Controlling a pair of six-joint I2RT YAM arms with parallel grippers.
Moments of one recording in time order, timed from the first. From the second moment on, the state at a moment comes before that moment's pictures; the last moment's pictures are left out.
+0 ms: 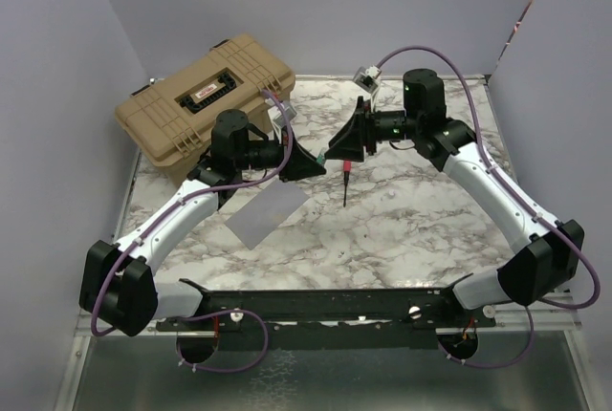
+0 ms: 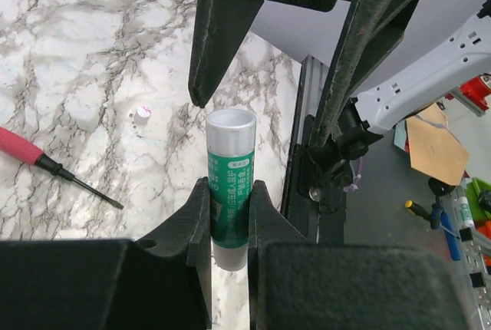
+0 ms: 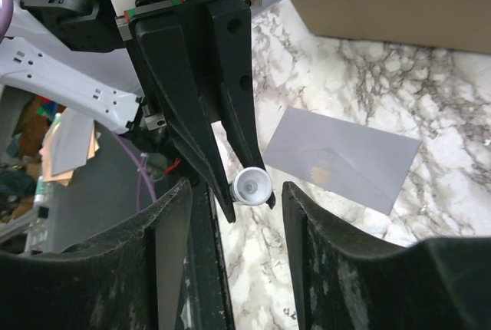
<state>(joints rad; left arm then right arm) -0.47 1.28 0.96 0.18 0.95 -0.38 0.47 1.43 1.38 -0.31 -0.97 0.17</state>
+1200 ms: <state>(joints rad) -0.45 1.28 1.00 0.12 0.68 -0.35 0.53 1.52 1.41 -0.21 -0.56 0.64</state>
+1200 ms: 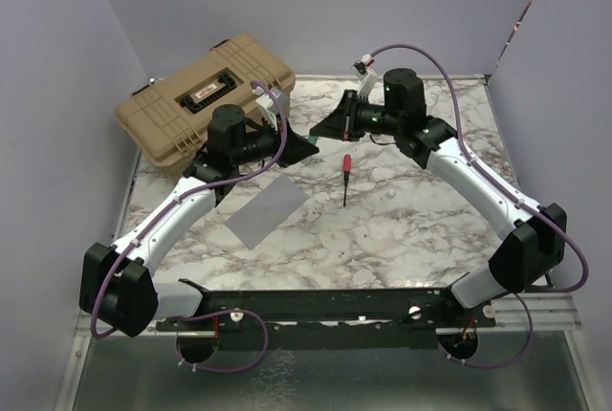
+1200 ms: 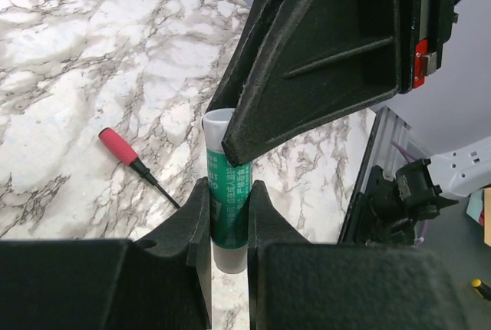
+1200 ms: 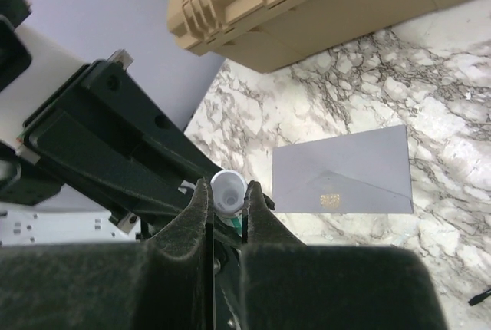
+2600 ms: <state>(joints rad) -0.46 1.23 0.97 0.21 0.53 -0.41 0.64 1.59 1.64 -0.35 -0.27 0.68</state>
